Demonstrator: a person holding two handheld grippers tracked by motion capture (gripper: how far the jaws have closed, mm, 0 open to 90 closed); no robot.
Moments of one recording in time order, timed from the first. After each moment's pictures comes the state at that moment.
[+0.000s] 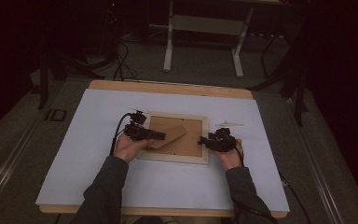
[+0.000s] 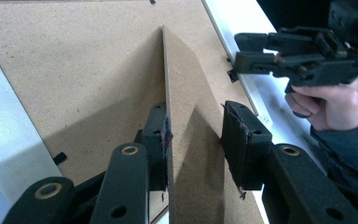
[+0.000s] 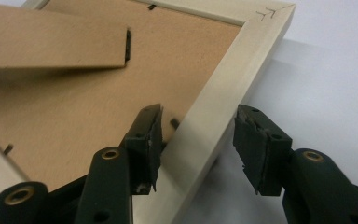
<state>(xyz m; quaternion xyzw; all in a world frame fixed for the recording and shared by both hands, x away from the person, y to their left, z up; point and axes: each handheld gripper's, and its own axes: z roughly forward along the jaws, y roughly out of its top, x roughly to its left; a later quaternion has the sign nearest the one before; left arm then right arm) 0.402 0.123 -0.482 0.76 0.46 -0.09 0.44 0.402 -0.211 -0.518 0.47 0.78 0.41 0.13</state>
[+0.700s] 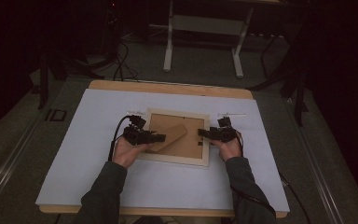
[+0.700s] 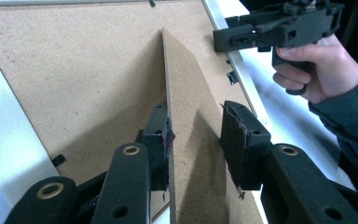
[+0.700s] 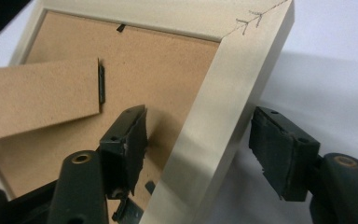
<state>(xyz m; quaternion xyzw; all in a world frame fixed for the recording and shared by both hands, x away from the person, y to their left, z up) 0.381 0.122 -0.475 0.78 0.42 -0.04 0.47 0.435 -0.217 -0.510 0.50 0.75 0.43 0.04</state>
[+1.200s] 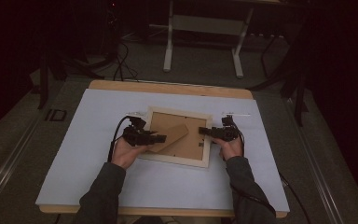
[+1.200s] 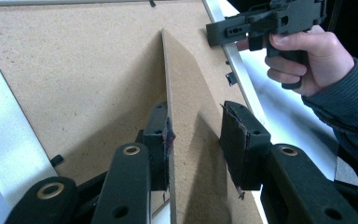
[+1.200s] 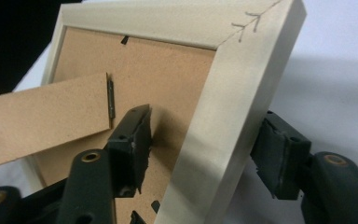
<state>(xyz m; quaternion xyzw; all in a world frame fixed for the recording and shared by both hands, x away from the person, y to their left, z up) 0.376 0.122 -0.472 0.78 0.40 -0.03 0.48 0.436 -0.227 -0.509 0.52 0.72 0.47 -0.01</state>
